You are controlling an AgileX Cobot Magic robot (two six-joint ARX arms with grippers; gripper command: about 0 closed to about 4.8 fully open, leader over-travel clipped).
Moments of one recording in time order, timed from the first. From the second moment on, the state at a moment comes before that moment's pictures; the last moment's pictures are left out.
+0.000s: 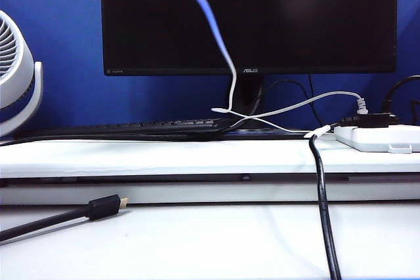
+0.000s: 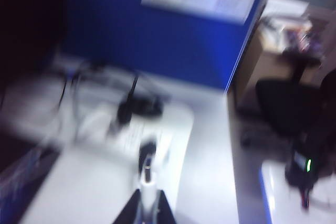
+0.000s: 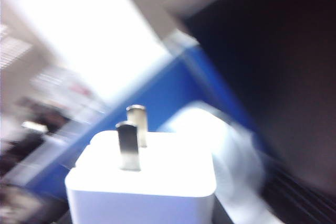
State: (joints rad) left arm -0.29 1.56 1.70 -0.63 1.14 0.36; right arm 0.43 1.61 1.96 -0.17 -0.63 0.68
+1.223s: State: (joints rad) left arm -0.35 1.56 1.71 0.42 1.15 -0.61; right arm 0.41 1.63 1.96 0.24 -0.69 1.17
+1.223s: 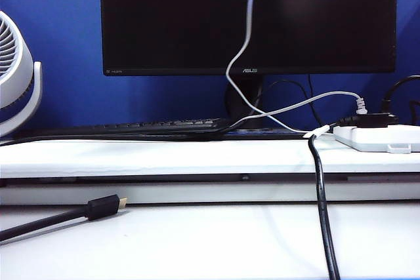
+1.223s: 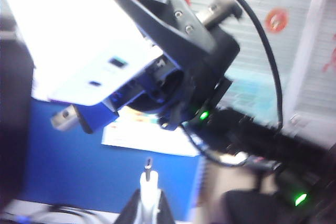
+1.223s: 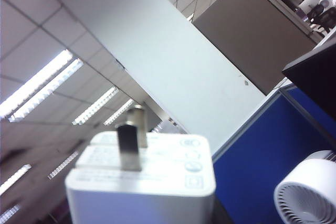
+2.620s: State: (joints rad) left arm -0.41 1.57 1.73 0.29 1.15 -0.94; right arm 0.41 1.63 1.96 0.17 -0.94 1.17
